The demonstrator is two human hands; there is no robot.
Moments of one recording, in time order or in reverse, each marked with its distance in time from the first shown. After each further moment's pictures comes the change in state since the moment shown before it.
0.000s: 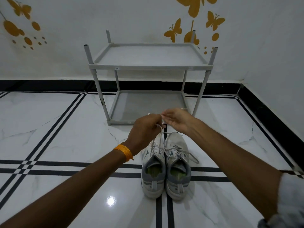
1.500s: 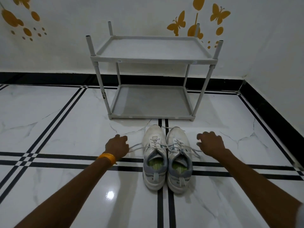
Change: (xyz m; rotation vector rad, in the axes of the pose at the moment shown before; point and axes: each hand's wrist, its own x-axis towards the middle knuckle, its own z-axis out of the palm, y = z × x) left_hand -0.092 -0.090 0.002 0.345 -0.584 -0.723; right_hand 0.002 0.068 -0.157 -2.080 0.320 -0.283
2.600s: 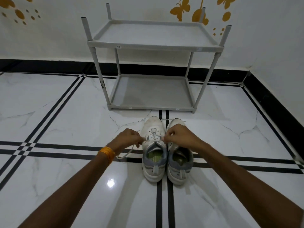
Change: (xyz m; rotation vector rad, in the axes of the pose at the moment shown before) left_hand -0.017 0.032 -0.009 -0.699 -0.278 0.006; right_hand -0.020 -0.100 -0.043 0.863 -0.243 -0.190
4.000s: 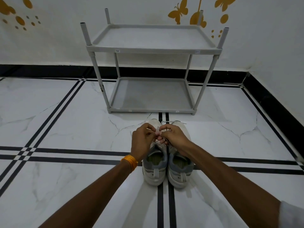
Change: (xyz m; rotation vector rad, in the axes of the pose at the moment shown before) left_hand 0.013 0.020 0.057 -0.151 0.495 0.407; right_hand 0.019 -0.005 0.026 0.645 0.088 0.110
